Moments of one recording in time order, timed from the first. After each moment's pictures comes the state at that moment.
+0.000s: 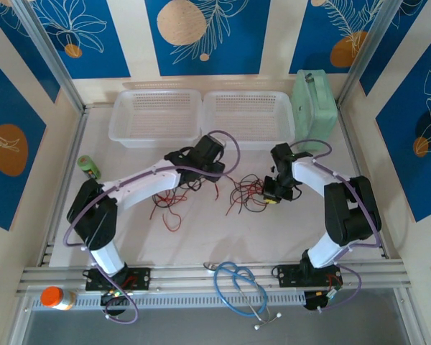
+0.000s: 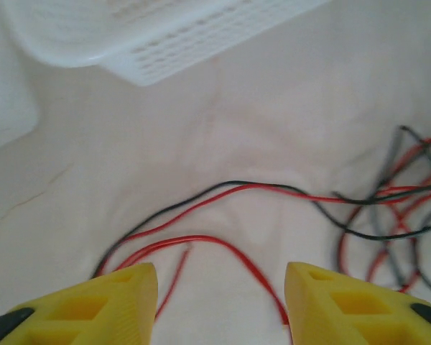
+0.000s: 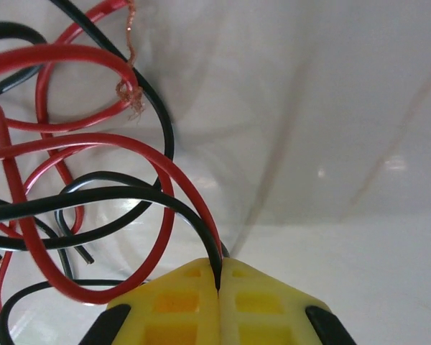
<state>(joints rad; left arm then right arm) -0.84 1.73 1.34 -0.52 -0.20 -0.24 0.28 1.61 0.95 -0.84 -0.24 0.52</state>
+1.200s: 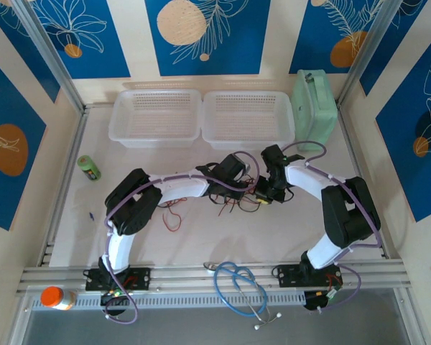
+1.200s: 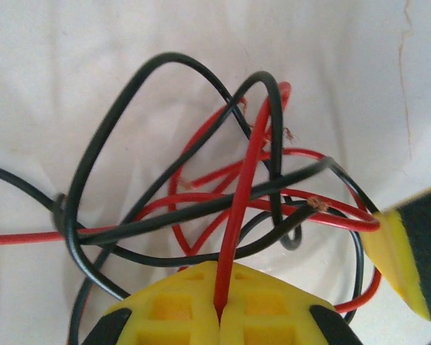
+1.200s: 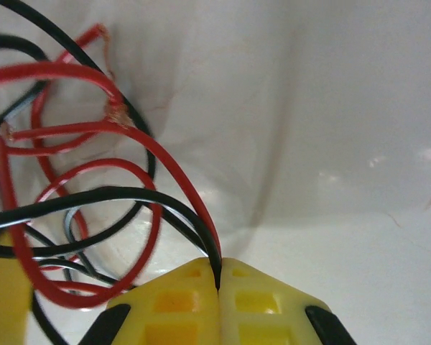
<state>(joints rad) -0.91 2.01 1.35 -0.29 0.09 -0.44 0.34 1.59 0.92 -0.77 -0.21 0.73</state>
